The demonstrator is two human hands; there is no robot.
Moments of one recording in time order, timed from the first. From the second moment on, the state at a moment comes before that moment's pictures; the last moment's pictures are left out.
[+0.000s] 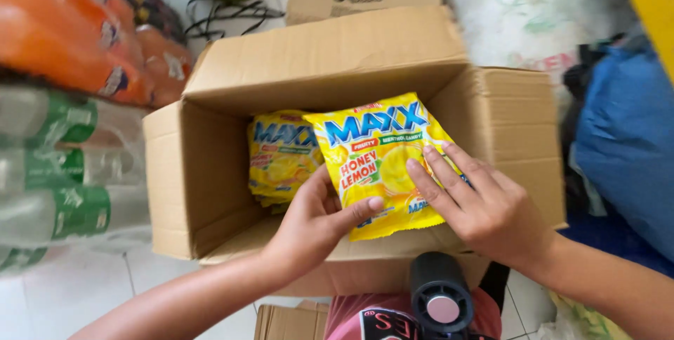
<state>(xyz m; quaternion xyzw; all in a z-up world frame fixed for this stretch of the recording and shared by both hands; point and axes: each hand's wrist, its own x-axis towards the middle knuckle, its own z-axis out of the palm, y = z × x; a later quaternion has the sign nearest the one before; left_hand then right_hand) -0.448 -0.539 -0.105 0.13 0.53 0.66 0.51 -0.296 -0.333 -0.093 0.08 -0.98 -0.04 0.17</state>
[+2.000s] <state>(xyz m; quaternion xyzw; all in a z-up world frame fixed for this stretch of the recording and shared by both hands) -0.157 0.036 -0.145 0.81 0.41 0.40 0.14 0.010 -0.103 -0.106 -0.54 -0.75 -0.31 0.21</state>
